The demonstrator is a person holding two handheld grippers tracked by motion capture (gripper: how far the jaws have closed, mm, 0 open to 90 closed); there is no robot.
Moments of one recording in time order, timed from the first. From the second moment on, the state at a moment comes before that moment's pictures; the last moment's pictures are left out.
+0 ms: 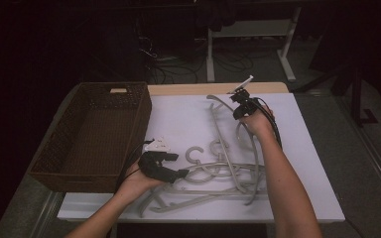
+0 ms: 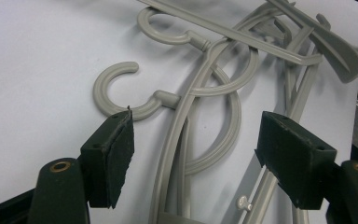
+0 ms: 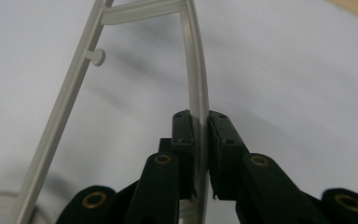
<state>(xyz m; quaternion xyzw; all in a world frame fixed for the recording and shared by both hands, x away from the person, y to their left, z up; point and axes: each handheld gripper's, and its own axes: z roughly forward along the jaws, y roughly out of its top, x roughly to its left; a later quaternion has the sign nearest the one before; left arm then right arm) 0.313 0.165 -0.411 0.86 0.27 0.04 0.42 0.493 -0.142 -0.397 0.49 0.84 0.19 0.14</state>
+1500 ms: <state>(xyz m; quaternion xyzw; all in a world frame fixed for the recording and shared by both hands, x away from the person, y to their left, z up) 0.315 0.170 -0.412 0.86 0.28 0.05 0.42 0.324 -0.172 -0.405 0.40 0.87 0.27 0.10</state>
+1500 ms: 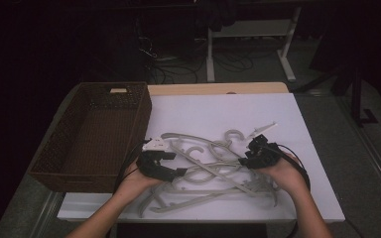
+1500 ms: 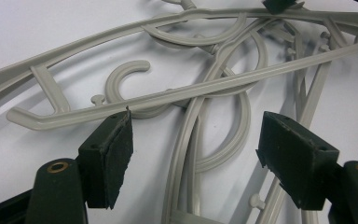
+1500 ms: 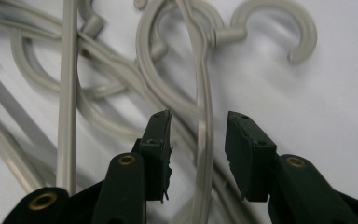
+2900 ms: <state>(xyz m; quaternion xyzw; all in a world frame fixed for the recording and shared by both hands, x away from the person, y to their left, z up) 0.372 0.118 -0.404 0.89 0.25 0.10 0.36 0.304 -0.200 -0.398 0.35 0.87 0.32 0.13</state>
